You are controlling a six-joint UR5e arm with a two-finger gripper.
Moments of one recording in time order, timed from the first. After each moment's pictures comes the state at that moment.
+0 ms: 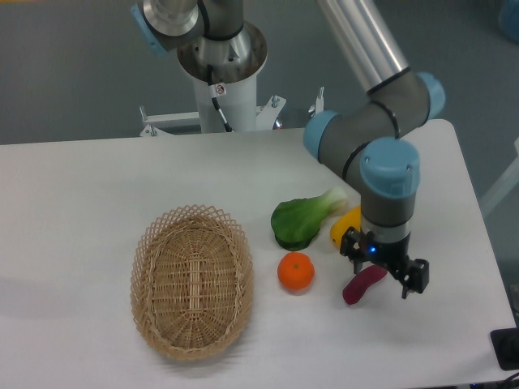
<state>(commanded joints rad) 2.62 -2.04 -1.43 -0.95 1.52 1.27</state>
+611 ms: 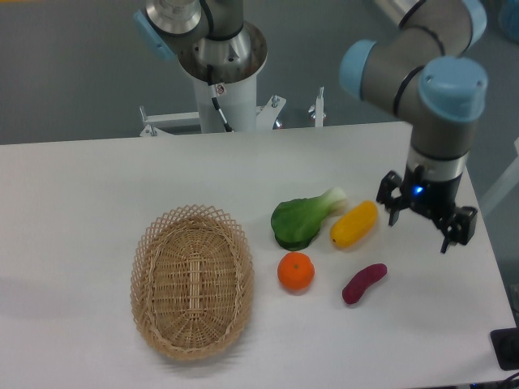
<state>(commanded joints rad) 2.78 -1.95 -1.40 -1.16 1.45 1.58</state>
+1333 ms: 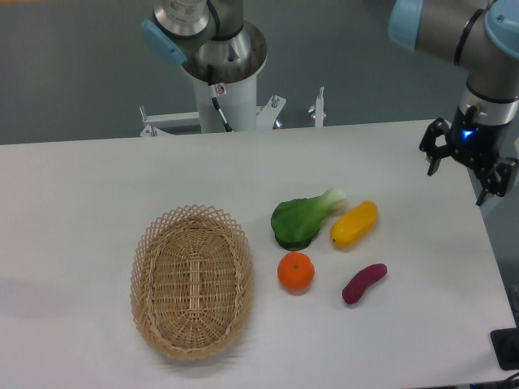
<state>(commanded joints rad) 2.87 -1.93 -1.40 -1.21 1.43 1.72</state>
